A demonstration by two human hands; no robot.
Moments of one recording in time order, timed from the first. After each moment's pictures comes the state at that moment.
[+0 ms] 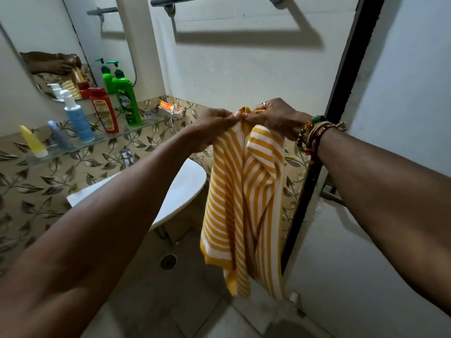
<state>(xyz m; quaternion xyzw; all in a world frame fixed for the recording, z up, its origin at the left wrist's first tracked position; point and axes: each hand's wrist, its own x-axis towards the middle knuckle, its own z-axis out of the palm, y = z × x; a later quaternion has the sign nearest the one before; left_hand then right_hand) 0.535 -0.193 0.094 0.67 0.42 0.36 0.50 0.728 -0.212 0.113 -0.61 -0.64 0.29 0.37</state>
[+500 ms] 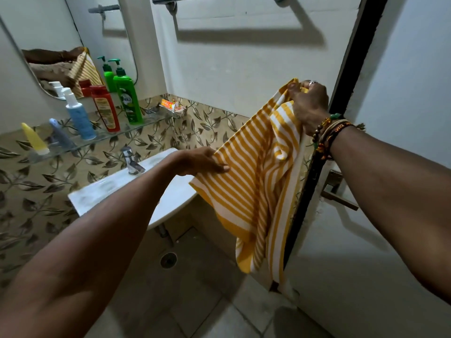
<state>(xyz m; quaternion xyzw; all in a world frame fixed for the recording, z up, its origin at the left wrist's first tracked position) 0.494 -0.197 0.043 0.73 0.49 0.08 0.48 0.764 -0.207 0.116 -0.69 -0.45 0.09 0.55</state>
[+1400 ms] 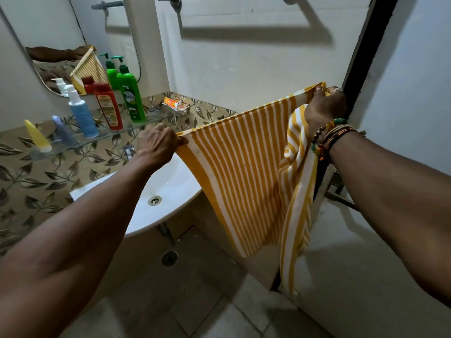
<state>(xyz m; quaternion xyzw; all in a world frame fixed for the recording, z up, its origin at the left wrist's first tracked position) 0.422 -0.178 0.047 0.76 0.61 0.14 -0.18 0.765 -0.208 0.107 -0.73 -0.28 0.05 0.62</state>
